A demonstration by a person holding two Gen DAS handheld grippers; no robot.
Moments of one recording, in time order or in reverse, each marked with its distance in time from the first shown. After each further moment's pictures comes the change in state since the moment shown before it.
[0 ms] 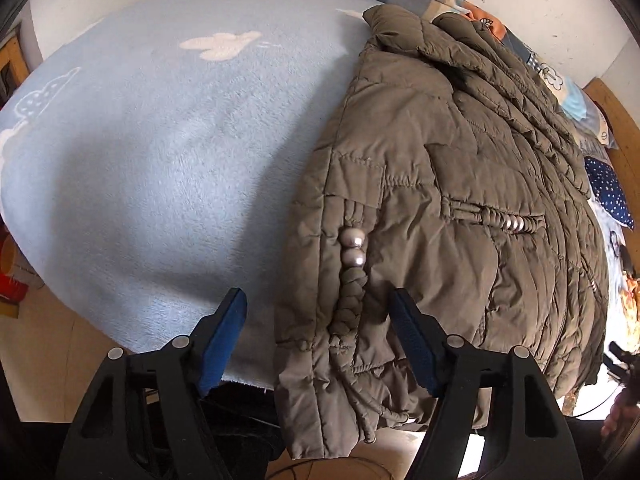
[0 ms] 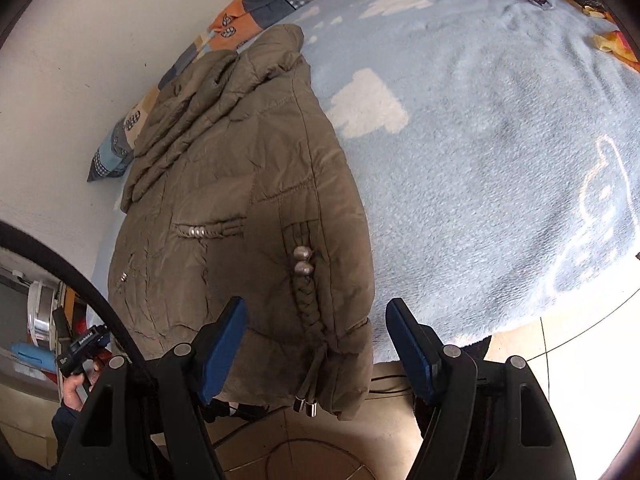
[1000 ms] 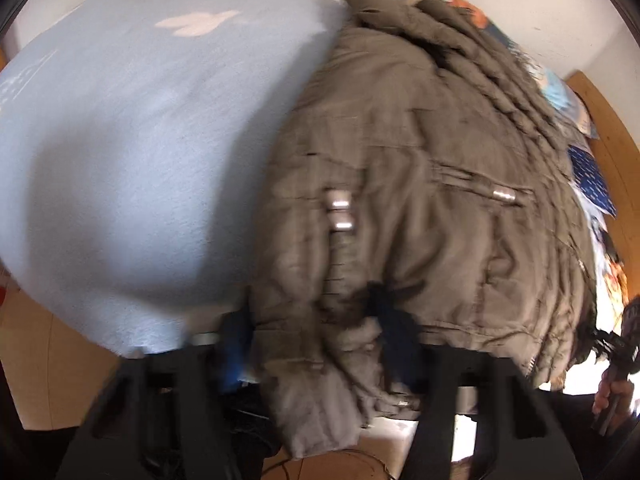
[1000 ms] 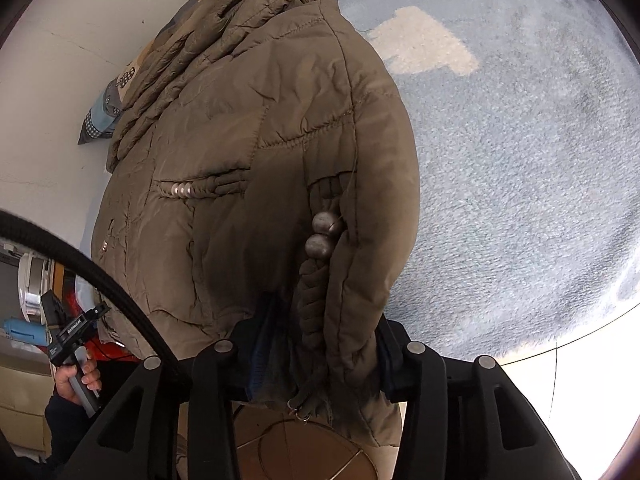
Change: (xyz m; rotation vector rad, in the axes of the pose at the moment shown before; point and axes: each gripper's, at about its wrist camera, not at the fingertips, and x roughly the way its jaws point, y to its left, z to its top) left arm 0.015 -0.007 -0.011 0.056 0.023 -0.089; right arm 0.056 0.028 0.006 -0.046 0.135 -0.010
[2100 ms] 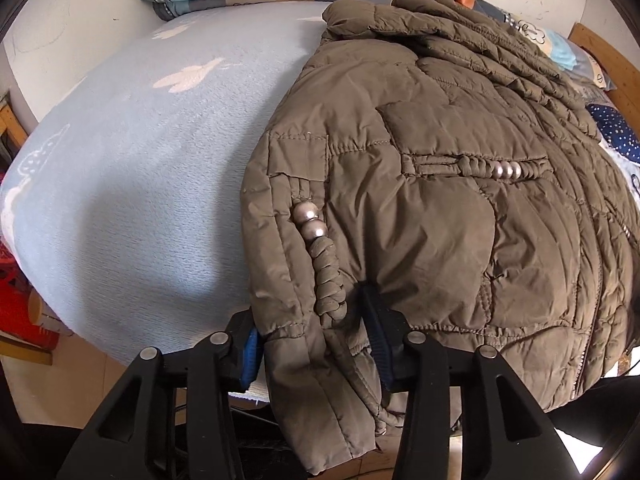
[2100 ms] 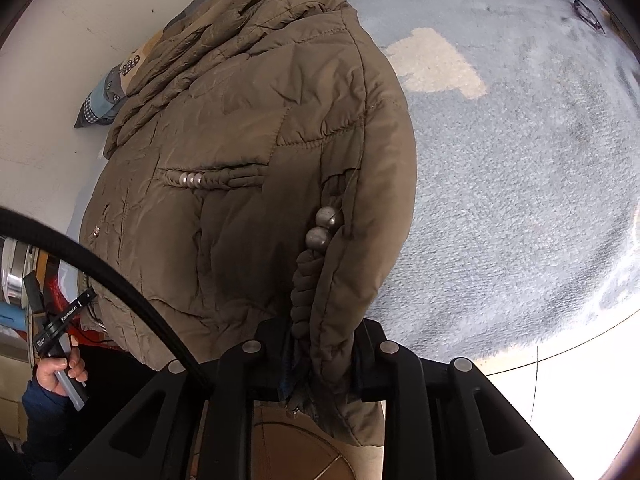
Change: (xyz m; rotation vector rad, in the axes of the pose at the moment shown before) left arm 0.003 -0.034 -0.008 0.138 -0.087 0.233; right arm -0.007 0.015 -0.008 -0.078 -0.026 -0.076
